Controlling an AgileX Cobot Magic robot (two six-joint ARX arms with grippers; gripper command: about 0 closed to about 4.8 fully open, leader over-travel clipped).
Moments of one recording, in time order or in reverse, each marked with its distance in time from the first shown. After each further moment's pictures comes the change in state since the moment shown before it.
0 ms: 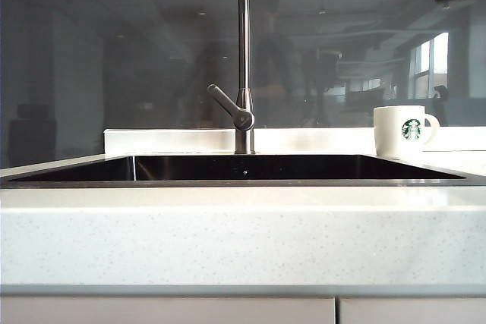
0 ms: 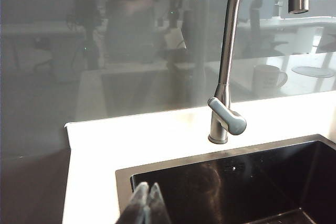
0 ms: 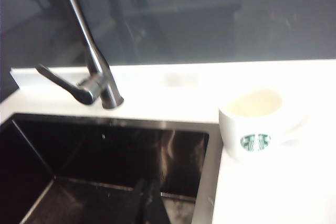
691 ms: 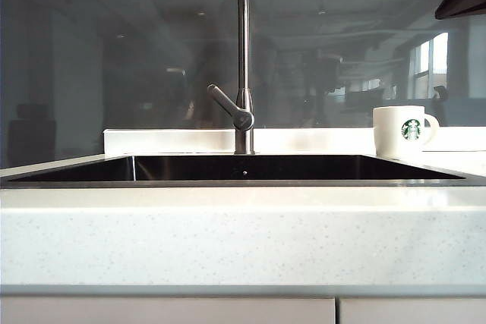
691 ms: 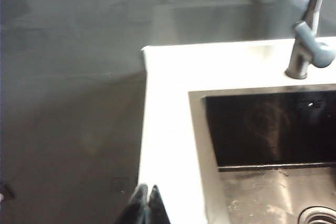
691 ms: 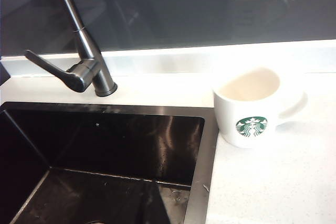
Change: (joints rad) left arm 0.013 -0.319 -0.116 -0.403 -0.275 0.090; right arm -0.011 0.030 -0.001 -0.021 0.001 0.000
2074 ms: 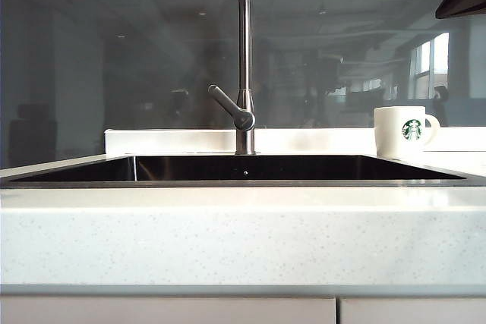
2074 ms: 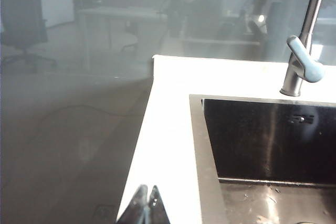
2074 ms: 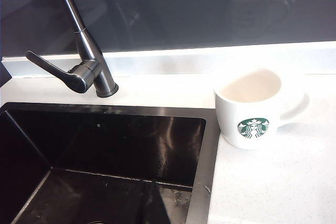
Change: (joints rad) left arm -0.013 -0.563 -0.412 0.026 -0.046 -0.115; right arm 0.000 0.000 0.000 0.004 0.000 0.000
